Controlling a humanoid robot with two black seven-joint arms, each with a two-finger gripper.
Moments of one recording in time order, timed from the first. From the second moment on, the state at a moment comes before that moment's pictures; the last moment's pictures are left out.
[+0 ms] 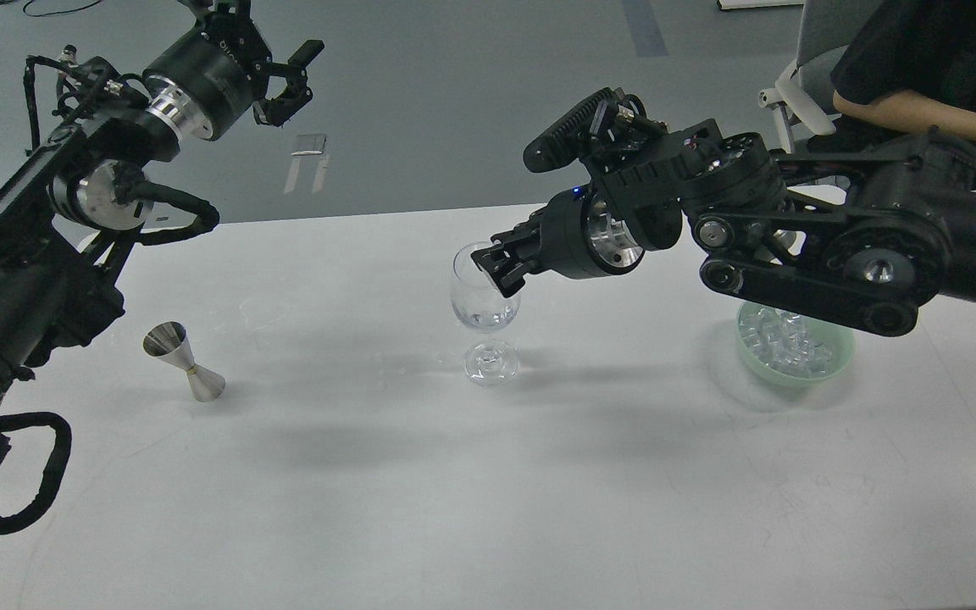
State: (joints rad) left arm -1.04 0.36 -0.82 -0.65 0.31 -0.45 -0.11; right arm 1.36 -0.32 0.11 1.34 -1.47 0.49 -0.12
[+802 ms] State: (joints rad) left arm -1.04 0.37 -0.82 -0.65 0.31 -0.45 -0.11; right arm 1.35 -0.32 0.11 1.34 -1.47 0.49 -0.14
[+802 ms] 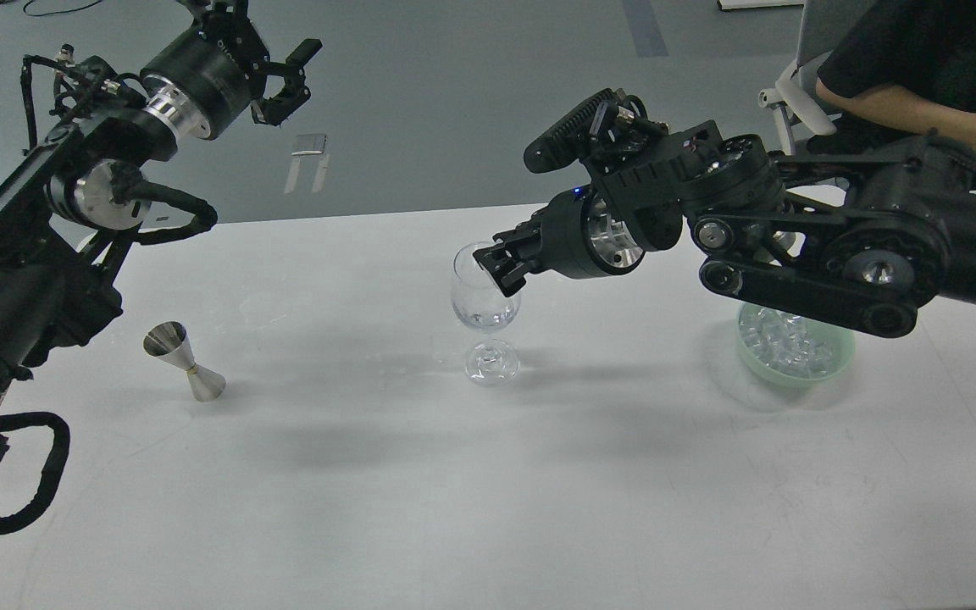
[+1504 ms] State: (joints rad) left arm -1.04 0.37 -0.82 -0.65 0.31 -0.45 -0.11; right arm 1.34 -0.32 0.11 1.34 -1.48 0.49 -0.15
